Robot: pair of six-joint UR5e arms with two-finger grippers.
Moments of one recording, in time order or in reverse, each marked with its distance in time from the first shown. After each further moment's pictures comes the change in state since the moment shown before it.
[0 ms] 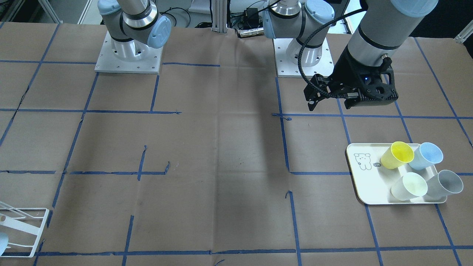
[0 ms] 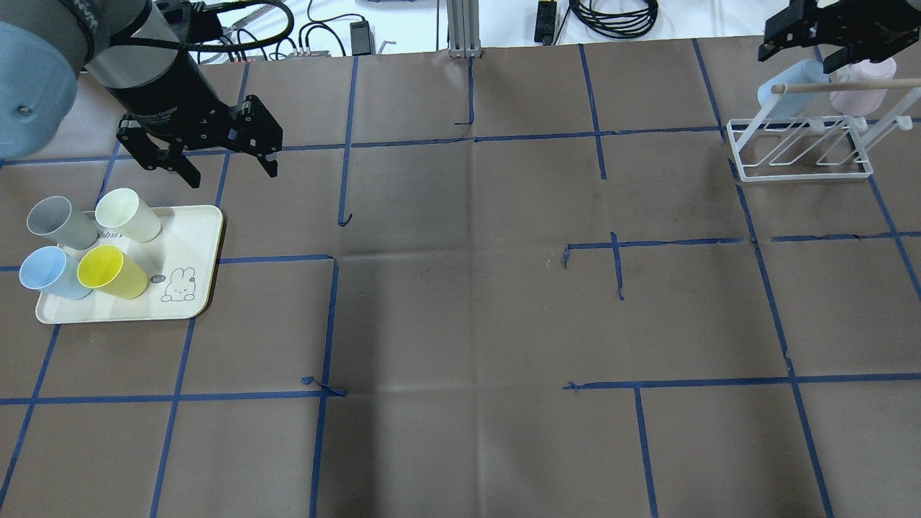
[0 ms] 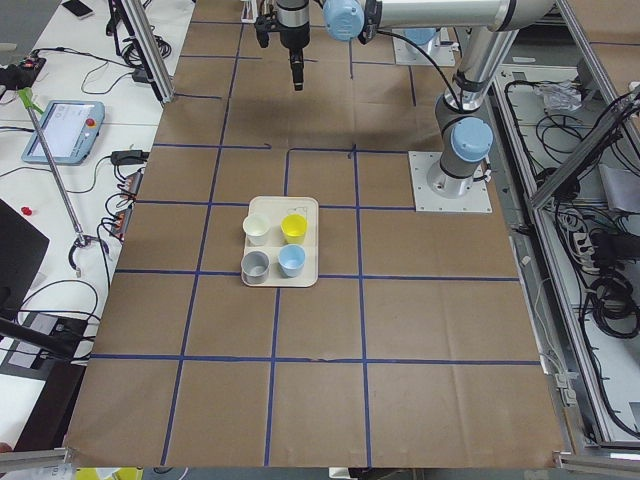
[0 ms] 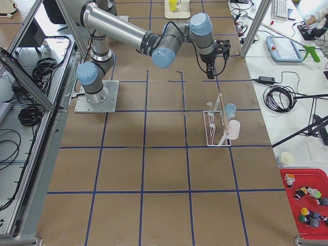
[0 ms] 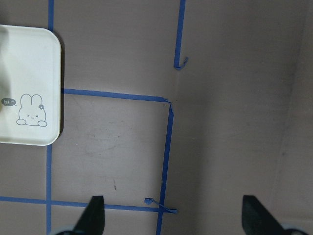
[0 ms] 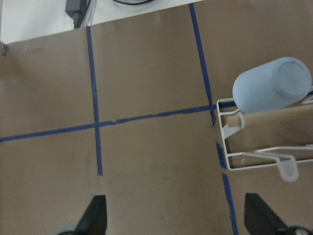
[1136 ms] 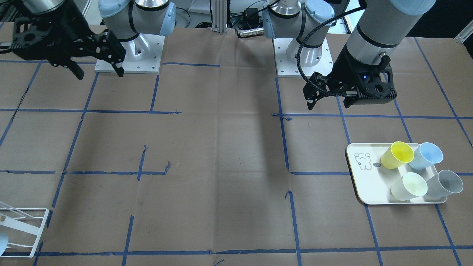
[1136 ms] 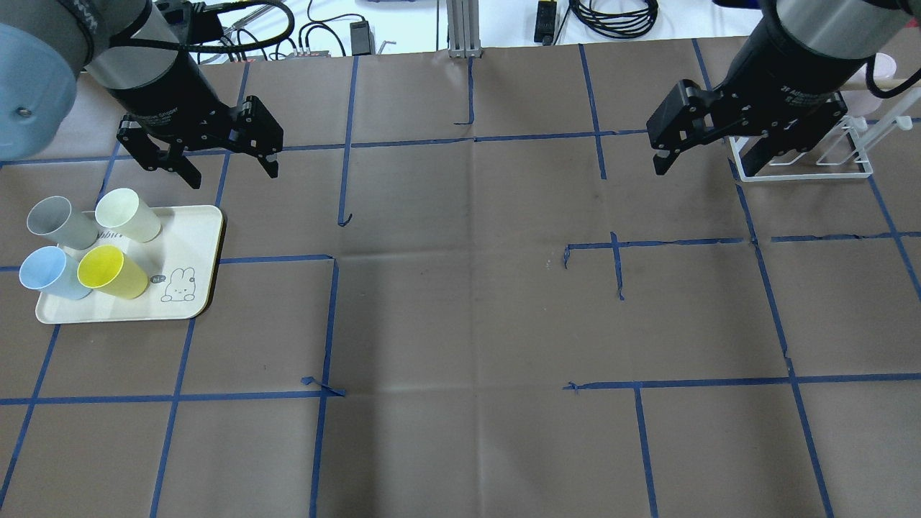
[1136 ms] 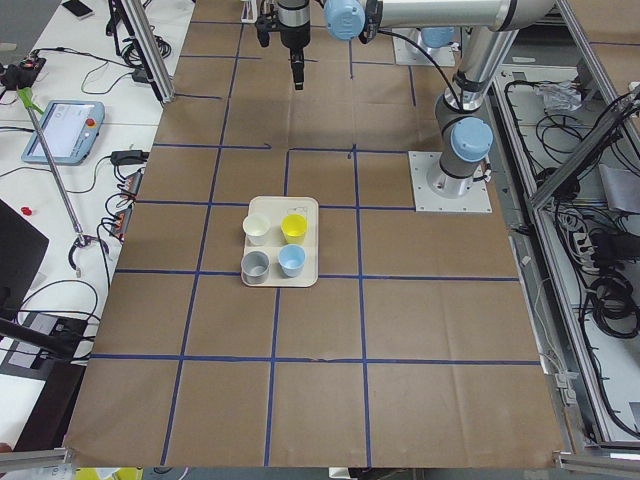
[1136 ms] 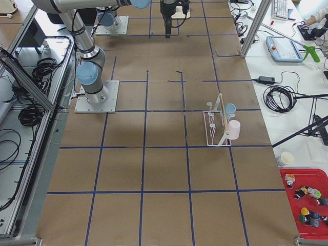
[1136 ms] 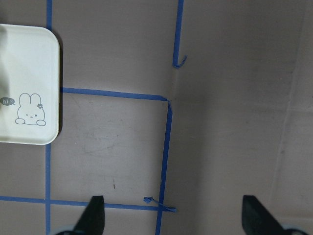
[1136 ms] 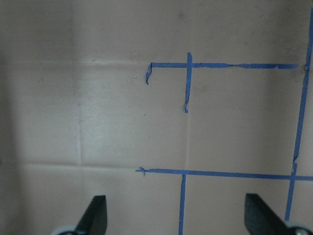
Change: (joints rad) left arm -0.001 0.002 -0.001 0.000 -0.002 0.001; right arm 0.331 -0.280 0.010 0.566 -0.136 0.146
